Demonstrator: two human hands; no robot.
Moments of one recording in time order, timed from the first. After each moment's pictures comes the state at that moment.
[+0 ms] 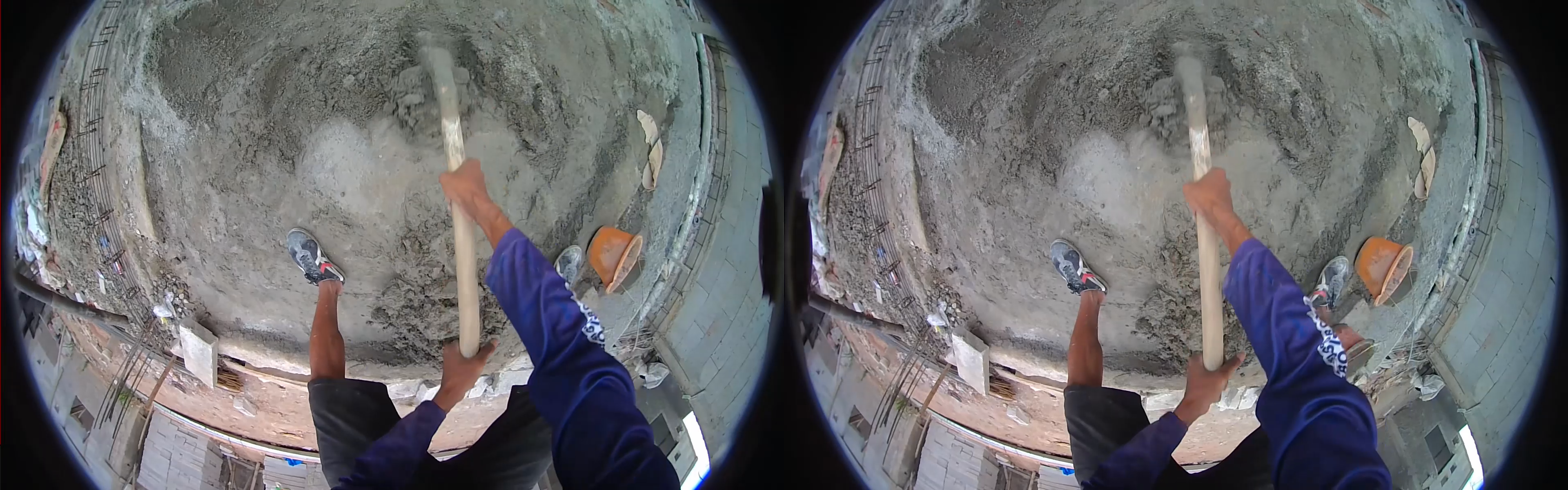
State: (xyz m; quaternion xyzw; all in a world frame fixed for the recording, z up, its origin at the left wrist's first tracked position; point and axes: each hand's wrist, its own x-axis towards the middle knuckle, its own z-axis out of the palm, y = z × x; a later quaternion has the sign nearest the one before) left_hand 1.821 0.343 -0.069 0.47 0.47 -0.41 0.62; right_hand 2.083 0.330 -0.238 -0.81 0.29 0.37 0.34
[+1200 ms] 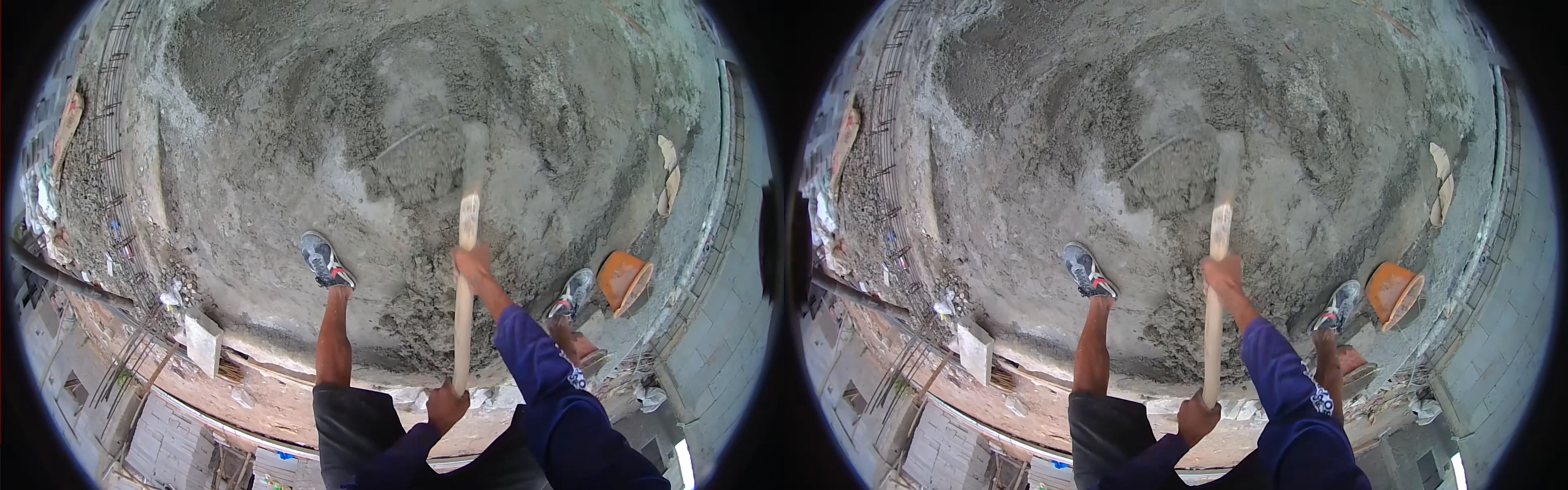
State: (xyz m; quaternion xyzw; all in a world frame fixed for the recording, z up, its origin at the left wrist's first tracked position) left_hand 1.707 0.336 -0.085 0.68 0.36 -0.48 0.41; right_hand 1.965 0.314 -0.254 -0.69 0.43 0.41 0.41
